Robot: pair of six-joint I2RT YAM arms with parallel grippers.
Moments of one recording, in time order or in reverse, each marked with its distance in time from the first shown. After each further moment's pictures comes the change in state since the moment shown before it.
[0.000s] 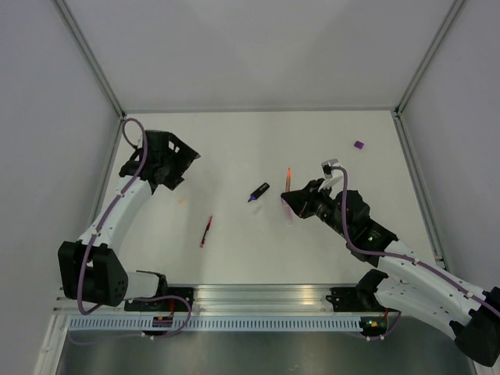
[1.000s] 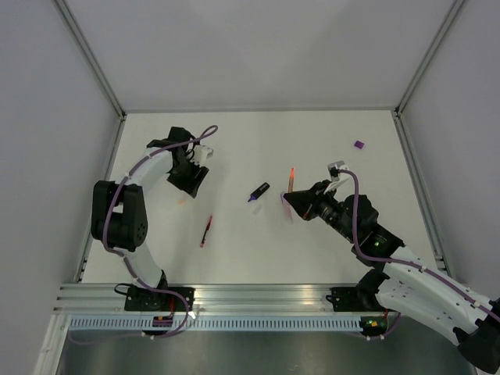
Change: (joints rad) left arm -0.007 0.438 0.193 -0.243 0.175 1.491; right arm 0.000 -0.083 -0.026 0.014 -0.027 0.000
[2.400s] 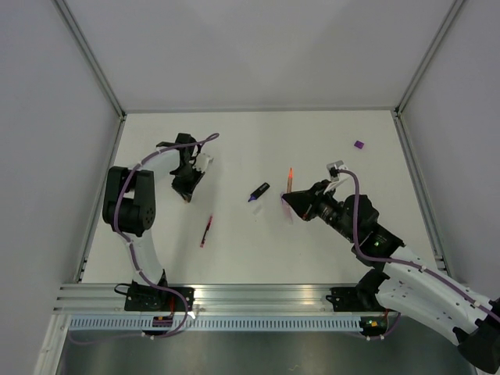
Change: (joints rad) left arm 0.000 0.185 0.021 -0.004 -0.104 -0.042; right arm 0.000 -0.014 0.000 0.004 -0.024 -0.001
